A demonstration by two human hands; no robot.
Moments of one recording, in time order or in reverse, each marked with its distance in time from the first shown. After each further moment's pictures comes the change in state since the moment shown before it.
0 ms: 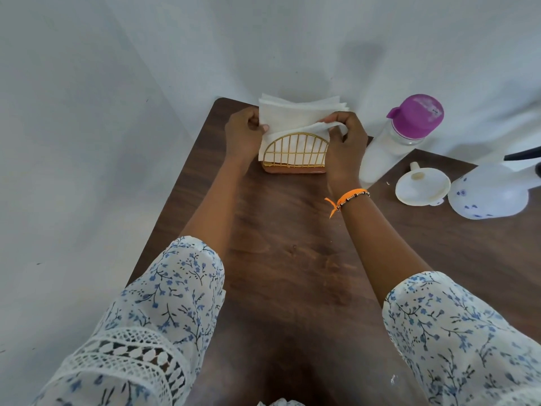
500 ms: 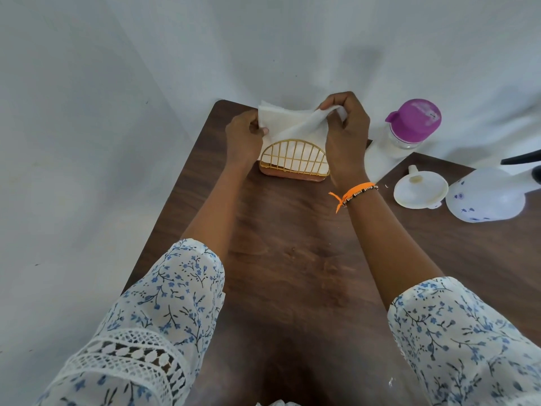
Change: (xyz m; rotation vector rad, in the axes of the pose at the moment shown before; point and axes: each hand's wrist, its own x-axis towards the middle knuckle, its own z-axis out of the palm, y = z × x) left_hand -0.003 0.000 0.004 0.059 0.030 0.054; right_hand 0.009 -0.027 -0.002 0.034 -0.119 -0.159
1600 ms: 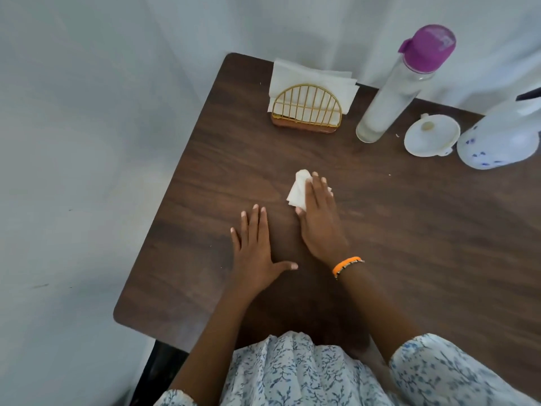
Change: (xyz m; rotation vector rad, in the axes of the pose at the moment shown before) left_hand -0.277 -0.076 -0.032 0.594 -0.517 -0.088; right_hand -0.210 0.065 -0.036 -0.816 -0.597 0.001
